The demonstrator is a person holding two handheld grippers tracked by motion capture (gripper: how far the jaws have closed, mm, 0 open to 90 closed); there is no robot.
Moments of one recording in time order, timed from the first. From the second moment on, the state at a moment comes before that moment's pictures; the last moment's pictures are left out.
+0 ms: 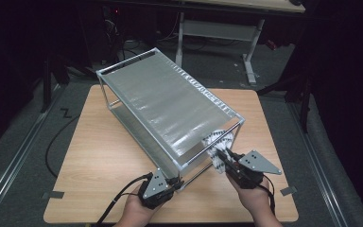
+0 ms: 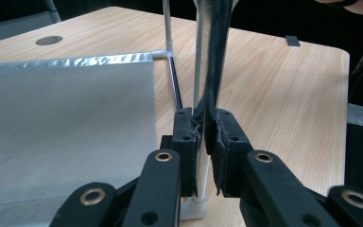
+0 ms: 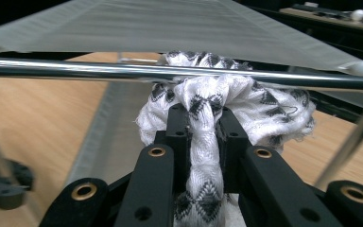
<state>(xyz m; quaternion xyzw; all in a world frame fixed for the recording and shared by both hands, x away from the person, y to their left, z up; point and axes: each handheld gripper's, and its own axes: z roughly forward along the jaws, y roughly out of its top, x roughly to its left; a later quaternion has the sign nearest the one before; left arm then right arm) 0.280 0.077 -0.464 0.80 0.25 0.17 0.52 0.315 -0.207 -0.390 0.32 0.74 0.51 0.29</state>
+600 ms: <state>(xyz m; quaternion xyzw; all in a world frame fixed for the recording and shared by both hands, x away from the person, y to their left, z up) 0.281 0.074 -0.464 0.80 0.25 0.17 0.52 0.276 -0.157 -0.390 0.23 0.78 0.52 0.24</state>
